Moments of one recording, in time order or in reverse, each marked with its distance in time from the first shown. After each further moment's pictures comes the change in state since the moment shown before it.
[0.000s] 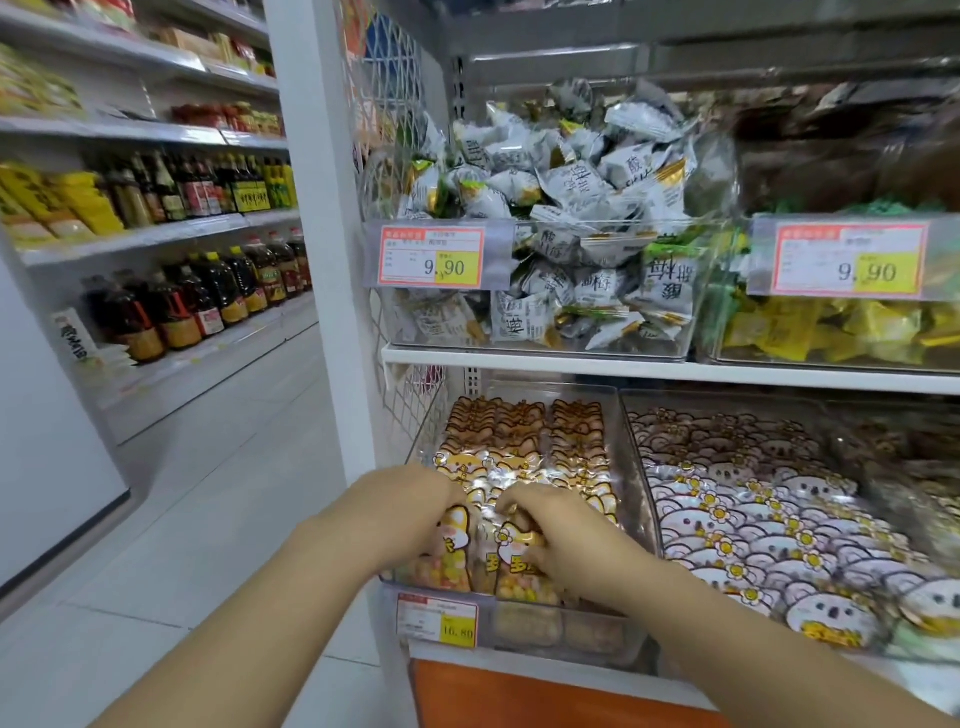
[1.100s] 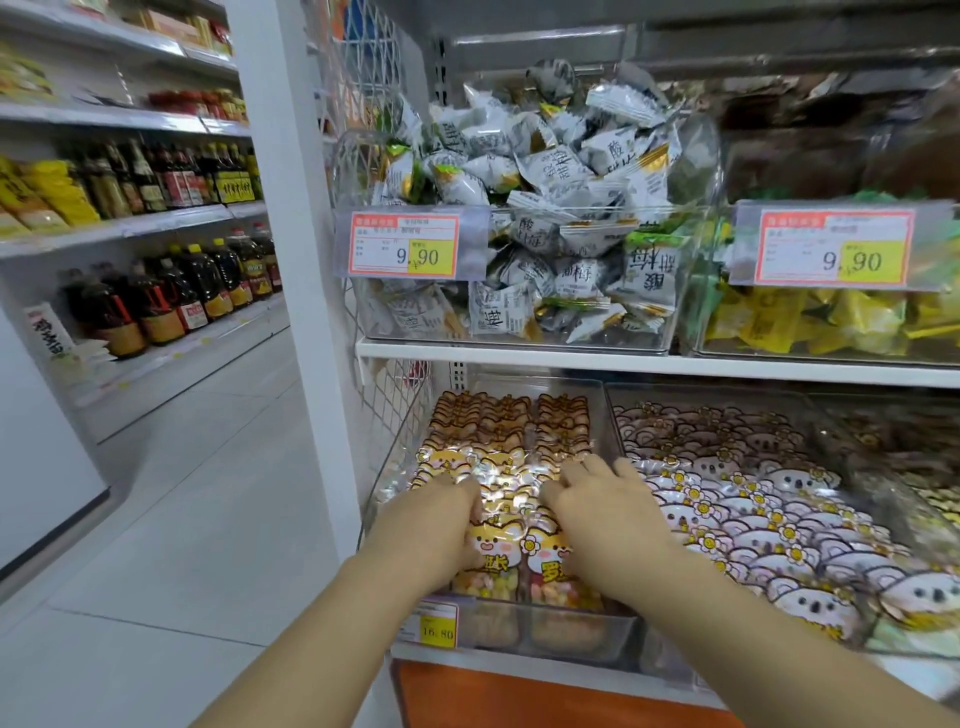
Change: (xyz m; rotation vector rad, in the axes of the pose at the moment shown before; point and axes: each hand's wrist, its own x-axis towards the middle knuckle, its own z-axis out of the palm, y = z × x) left_hand 0.024 0.035 0.034 -0.274 0.138 -0.089; right_hand -0.024 -0.004 -0.037 -0.725 -0.036 0.156
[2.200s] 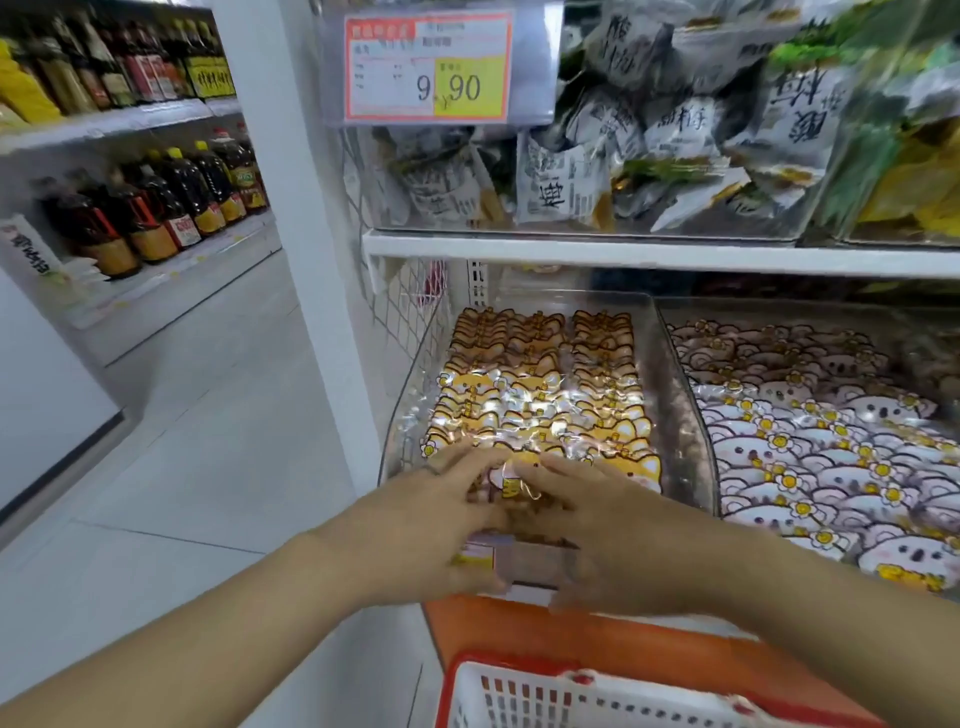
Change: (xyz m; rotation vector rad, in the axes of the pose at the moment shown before) left_hand -0.023 -0.052 0.032 0.155 -0.163 0.460; right_hand -0.015 -0.022 0.021 0.288 -0.316 -0.445
